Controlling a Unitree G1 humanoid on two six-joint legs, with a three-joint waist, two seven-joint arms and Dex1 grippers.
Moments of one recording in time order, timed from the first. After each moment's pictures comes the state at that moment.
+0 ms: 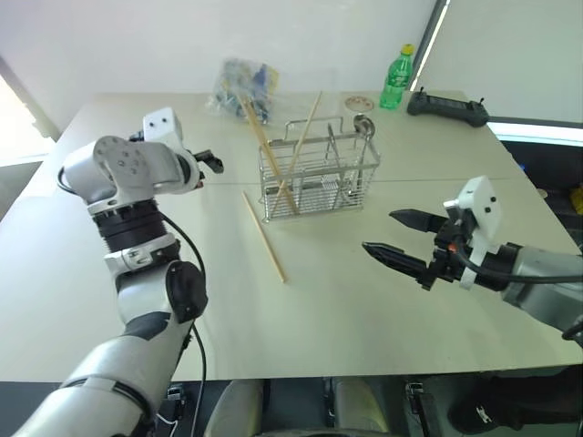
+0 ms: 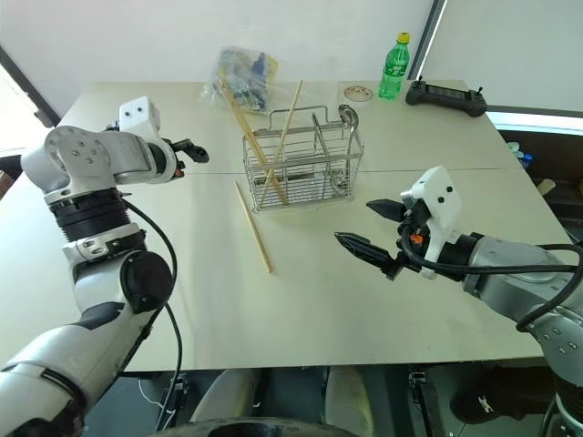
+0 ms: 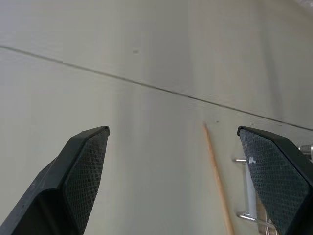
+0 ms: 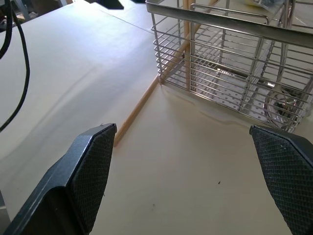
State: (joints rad) left arm -1.10 0.16 0.59 0.15 -0.27 1.58 0.29; right arm -0.13 -0.91 -0.31 -0.70 1.11 0.94 0.38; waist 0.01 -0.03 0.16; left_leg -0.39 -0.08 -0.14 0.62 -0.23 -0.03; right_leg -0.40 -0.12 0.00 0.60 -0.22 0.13
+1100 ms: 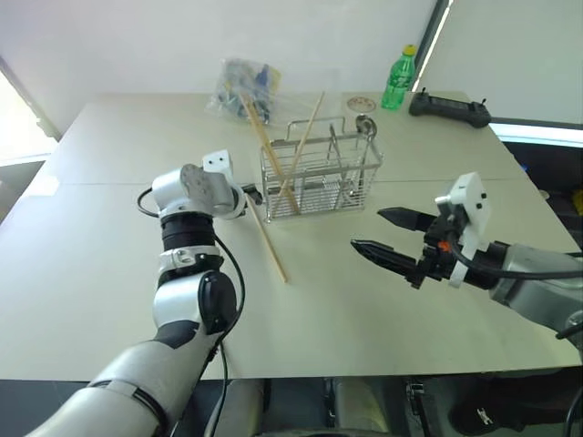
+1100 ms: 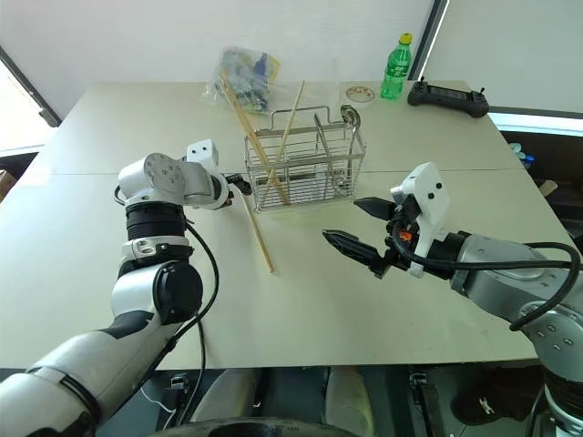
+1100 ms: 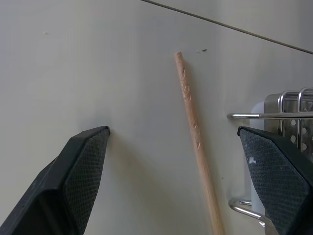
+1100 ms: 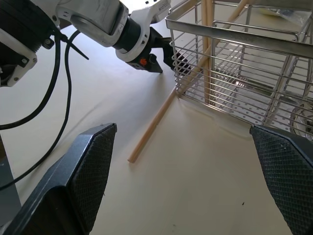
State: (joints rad) left arm -1.10 0.03 0.52 0.51 -0.17 1.32 0.23; right arm -0.18 -0.89 -0.28 -0.70 1.21 0.95 0.29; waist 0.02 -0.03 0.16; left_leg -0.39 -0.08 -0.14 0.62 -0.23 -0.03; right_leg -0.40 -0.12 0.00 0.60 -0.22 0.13
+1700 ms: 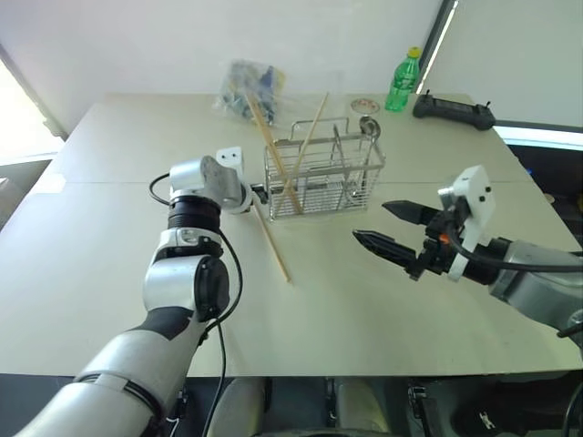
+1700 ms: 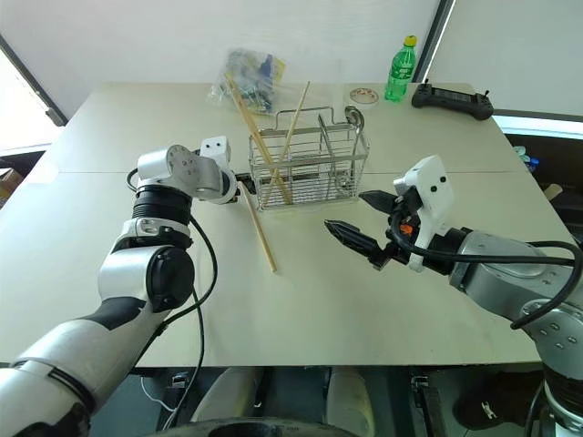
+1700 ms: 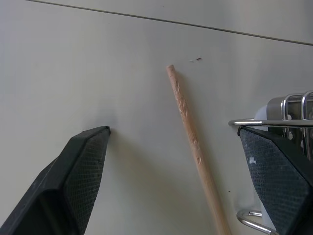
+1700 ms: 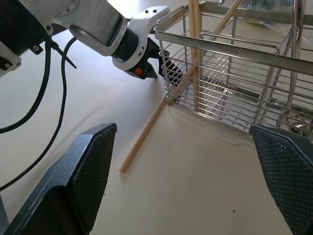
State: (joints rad) left arm -1.18 0.09 0.39 0.78 -0.17 1.19 0.20; right arm -0.20 -0.89 -0.29 -0.70 1.25 0.95 0.20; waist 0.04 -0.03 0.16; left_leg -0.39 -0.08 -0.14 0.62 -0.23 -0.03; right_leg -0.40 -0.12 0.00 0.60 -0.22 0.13
